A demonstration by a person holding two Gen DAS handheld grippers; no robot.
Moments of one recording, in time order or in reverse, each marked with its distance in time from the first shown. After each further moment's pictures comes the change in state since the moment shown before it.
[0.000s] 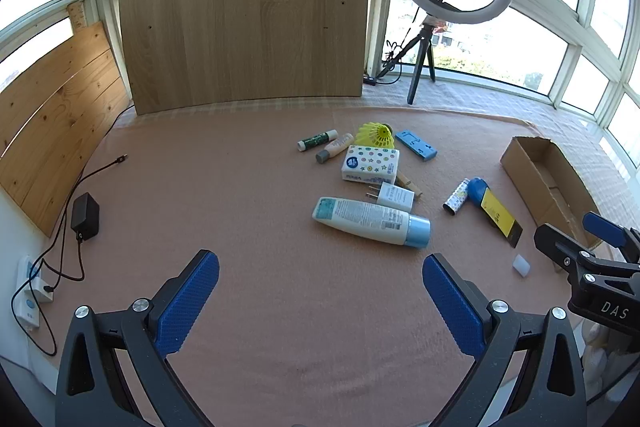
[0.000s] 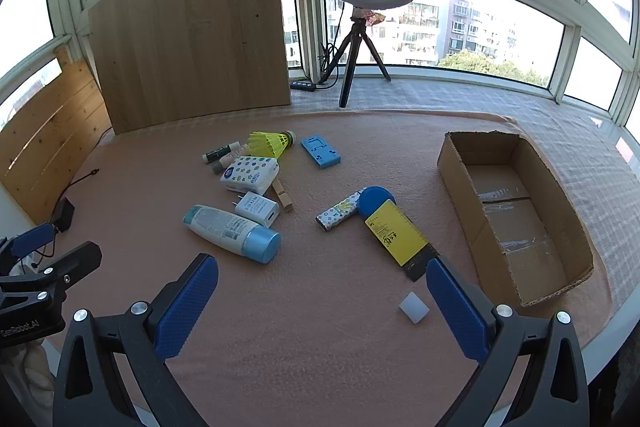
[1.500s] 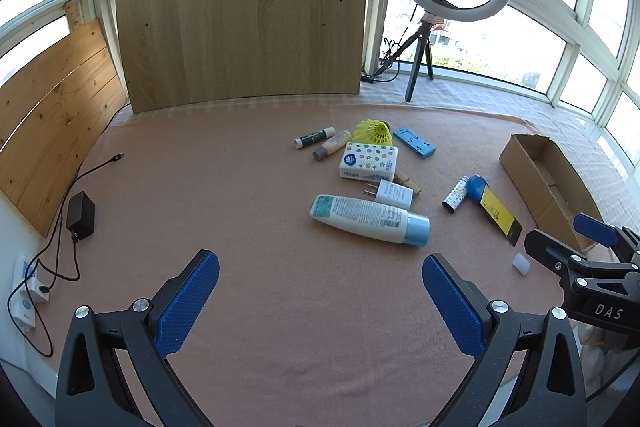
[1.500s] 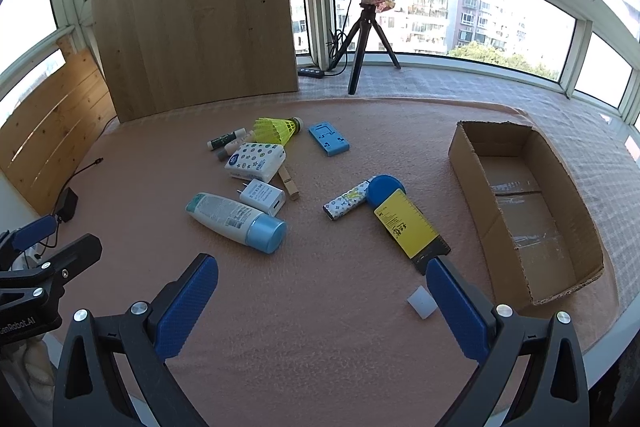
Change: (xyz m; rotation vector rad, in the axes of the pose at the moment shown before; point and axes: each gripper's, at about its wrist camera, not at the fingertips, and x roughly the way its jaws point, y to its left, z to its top) left arm 0.004 -0.001 -0.003 0.000 0.005 -0.008; right arm 0.011 0.001 0.000 -0.014 0.044 0.031
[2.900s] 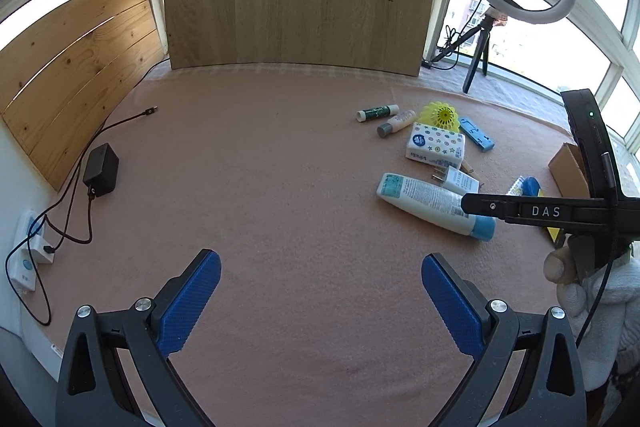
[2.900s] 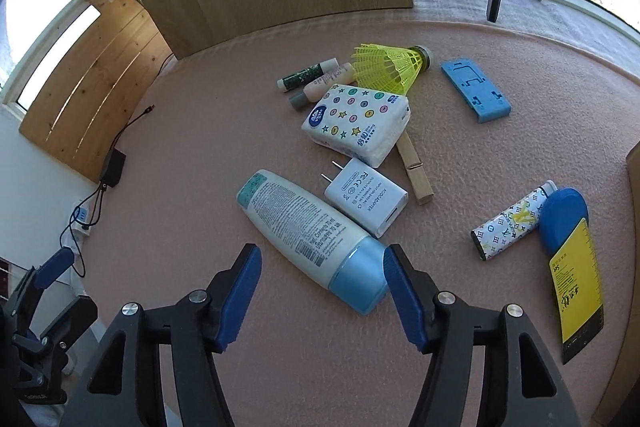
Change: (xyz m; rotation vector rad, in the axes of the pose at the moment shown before) left arm 0.033 0.063 -0.021 -0.129 0.066 0.092; right arm 0.150 0.046 0.042 -0.070 0.323 0.379
